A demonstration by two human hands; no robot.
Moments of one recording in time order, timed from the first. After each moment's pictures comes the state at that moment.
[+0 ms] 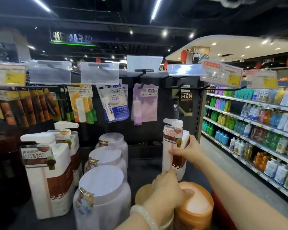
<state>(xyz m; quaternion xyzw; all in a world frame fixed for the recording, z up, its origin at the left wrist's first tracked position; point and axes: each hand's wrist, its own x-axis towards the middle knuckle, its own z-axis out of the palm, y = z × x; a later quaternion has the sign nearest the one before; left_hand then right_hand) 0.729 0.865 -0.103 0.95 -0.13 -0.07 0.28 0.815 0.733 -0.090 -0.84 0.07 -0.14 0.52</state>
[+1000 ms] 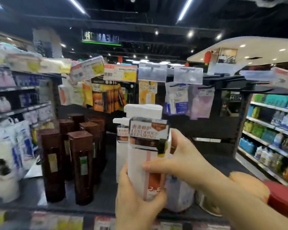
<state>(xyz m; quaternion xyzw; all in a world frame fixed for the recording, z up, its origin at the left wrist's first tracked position) 0.596 1.098 -0.117 0.72 0.04 0.22 0.66 0.624 0.984 -0.023 -0.80 -0.22 -0.04 0.56</state>
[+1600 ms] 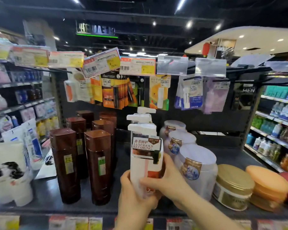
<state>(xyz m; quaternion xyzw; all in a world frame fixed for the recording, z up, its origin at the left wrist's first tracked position) 0.645 1.157 -0.168 0.78 0.06 0.14 0.61 0.665 1.047 -0.117 -0.78 -0.11 0.01 0.62</state>
